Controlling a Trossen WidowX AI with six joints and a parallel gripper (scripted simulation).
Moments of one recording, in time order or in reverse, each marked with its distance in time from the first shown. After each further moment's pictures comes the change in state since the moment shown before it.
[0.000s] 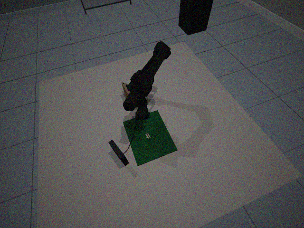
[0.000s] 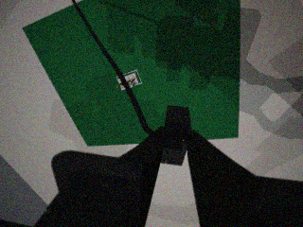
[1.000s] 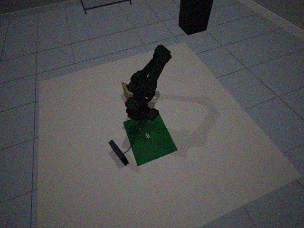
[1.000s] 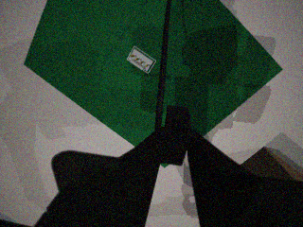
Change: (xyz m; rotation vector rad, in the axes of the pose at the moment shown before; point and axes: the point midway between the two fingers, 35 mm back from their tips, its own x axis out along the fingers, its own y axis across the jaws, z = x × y) arm 0.001 0.019 0.006 -0.913 -0.069 -0.129
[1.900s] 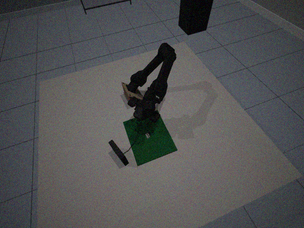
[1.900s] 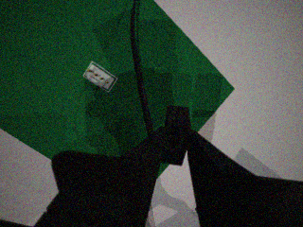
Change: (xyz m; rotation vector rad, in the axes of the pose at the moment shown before) arm 0.028 -0.012 -0.006 -0.042 -0.243 -0.265
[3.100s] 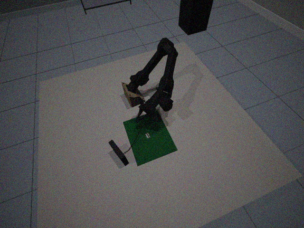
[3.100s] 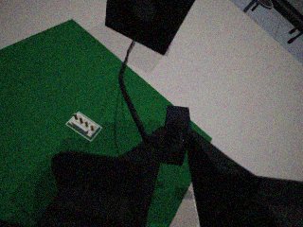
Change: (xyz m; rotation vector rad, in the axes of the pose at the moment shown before) arm 0.013 0.002 -0.007 0.050 -0.590 -0.134
